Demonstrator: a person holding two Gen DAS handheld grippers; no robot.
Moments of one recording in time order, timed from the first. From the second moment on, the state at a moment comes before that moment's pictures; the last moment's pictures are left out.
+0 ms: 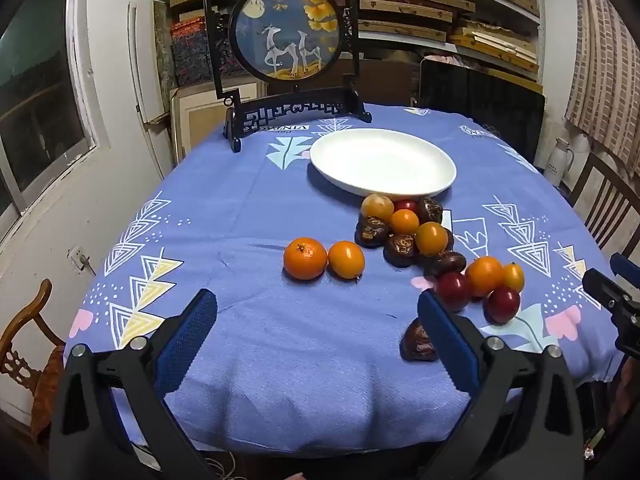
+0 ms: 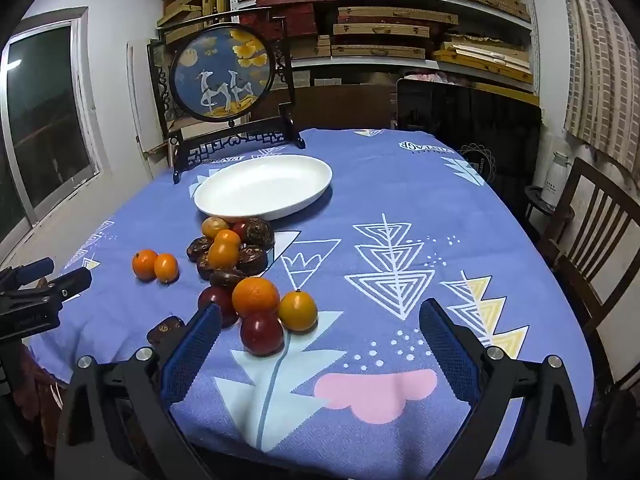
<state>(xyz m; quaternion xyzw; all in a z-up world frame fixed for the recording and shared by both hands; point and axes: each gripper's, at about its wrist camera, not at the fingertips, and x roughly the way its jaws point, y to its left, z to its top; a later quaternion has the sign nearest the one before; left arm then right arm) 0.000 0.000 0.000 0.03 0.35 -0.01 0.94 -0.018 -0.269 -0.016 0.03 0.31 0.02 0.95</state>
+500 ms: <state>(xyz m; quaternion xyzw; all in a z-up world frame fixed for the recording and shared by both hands) 0.000 0.000 0.000 0.03 0.35 -0.01 0.94 -0.015 -0.271 -0.017 0.03 0.31 0.02 0.95</state>
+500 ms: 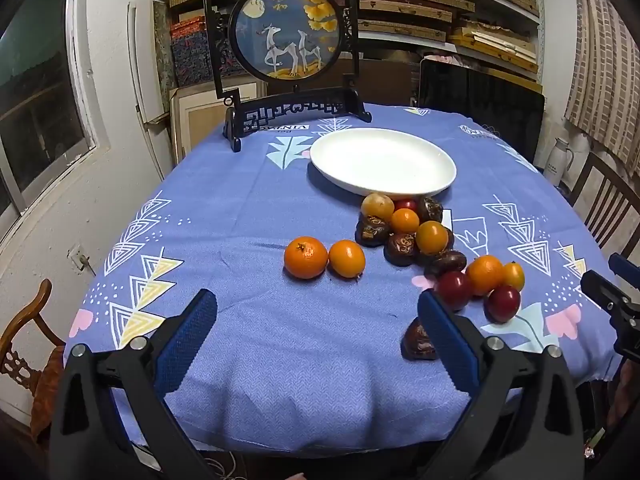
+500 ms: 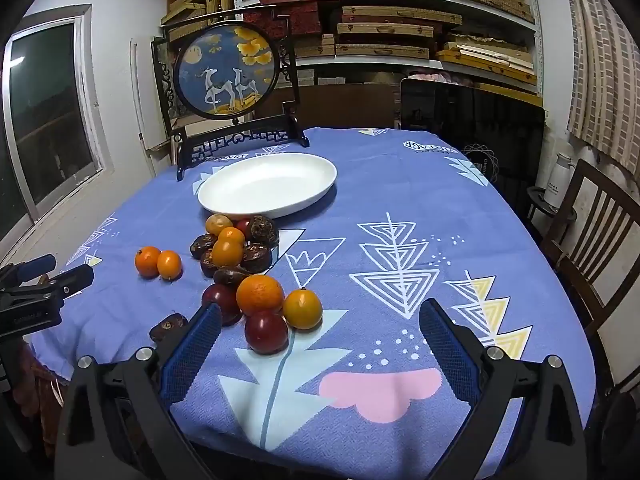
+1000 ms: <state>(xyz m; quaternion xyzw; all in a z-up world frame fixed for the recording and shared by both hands) 0.000 0.007 -0.002 0.03 0.34 -0.01 0.94 -0.022 -0.269 -0.012 0.03 0.30 0.02 0.95</state>
